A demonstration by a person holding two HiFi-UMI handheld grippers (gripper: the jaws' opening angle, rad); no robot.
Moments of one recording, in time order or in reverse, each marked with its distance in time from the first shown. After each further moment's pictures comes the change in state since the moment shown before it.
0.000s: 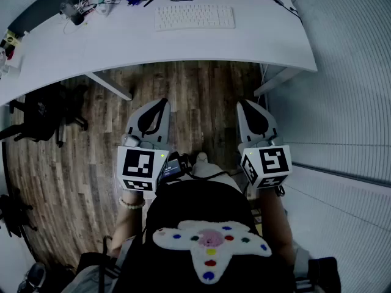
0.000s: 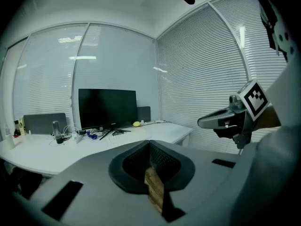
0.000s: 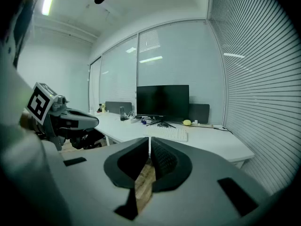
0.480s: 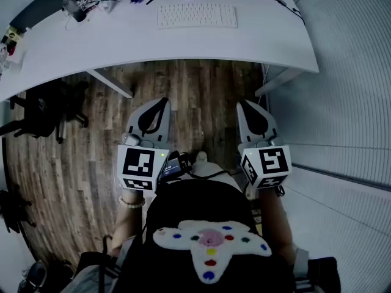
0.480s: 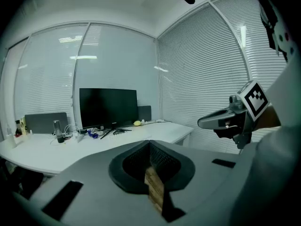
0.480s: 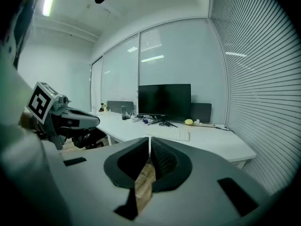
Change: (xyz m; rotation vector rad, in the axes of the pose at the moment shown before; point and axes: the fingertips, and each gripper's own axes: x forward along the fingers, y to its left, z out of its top) left arm -0.001 0.002 -0.002 -0.004 0.011 0.008; right arm 0.003 0.004 -0.003 -0.003 0.010 0.021
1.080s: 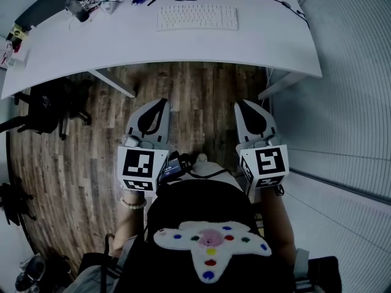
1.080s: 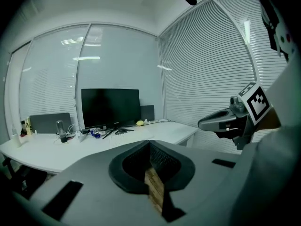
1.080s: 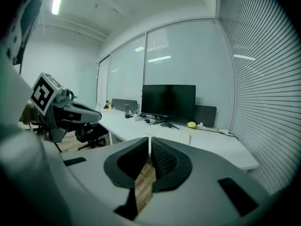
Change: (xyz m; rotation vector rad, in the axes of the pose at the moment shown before) left arm 0.018 -0.012 0.008 -0.010 0.015 0.060; right arm 0.009 -0.022 0.000 -0.079 0.004 0.061
